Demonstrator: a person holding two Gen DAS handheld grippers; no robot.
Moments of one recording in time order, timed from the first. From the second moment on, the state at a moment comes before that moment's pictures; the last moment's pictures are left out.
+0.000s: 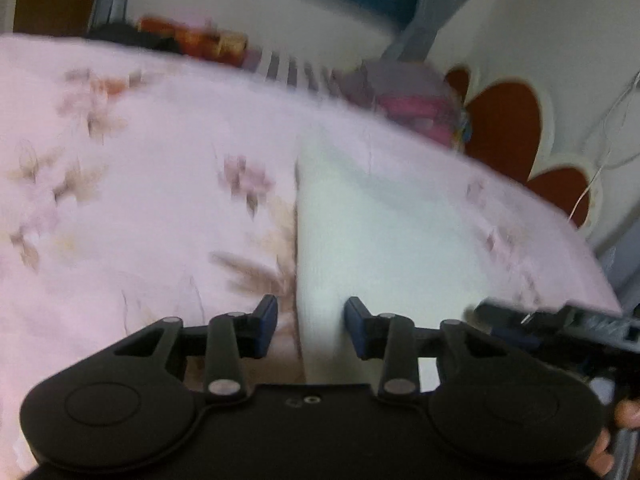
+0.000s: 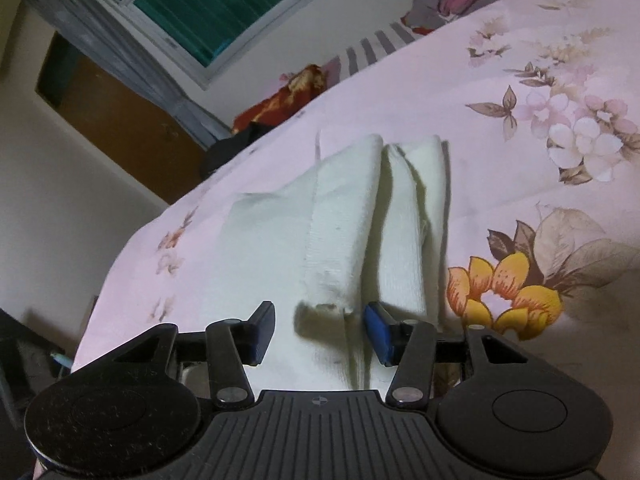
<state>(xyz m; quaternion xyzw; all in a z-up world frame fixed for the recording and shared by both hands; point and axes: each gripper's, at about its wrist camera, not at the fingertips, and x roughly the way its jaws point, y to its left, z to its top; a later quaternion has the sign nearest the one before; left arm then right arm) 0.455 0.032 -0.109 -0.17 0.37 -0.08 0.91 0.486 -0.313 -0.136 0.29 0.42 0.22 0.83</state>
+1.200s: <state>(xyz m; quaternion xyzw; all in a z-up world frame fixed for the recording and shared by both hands) 0.497 -0.028 -0.103 -0.06 0.40 -0.22 0.89 0.478 -0.326 -0.137 0.24 0.42 0.19 0.85</state>
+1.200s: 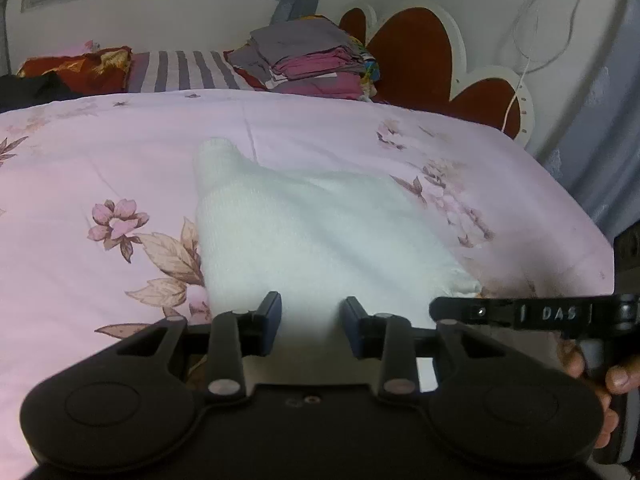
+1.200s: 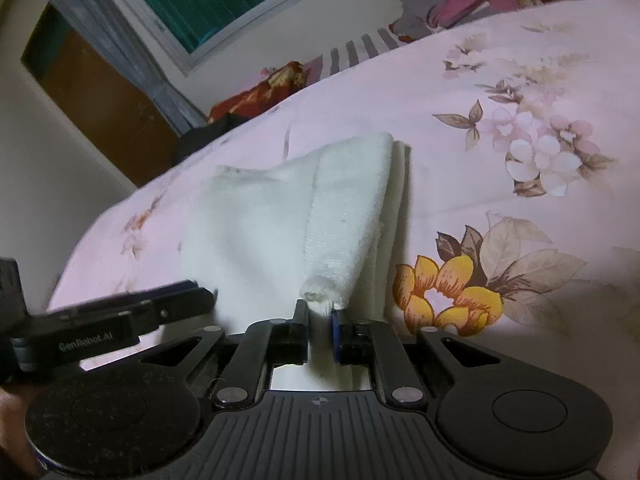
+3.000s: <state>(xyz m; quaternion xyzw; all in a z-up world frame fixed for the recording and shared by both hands) 0.491 0.024 -0.126 -0.15 0.39 -0.21 0.88 0.477 -0.328 -0.132 0.25 0.41 0.19 0.86</state>
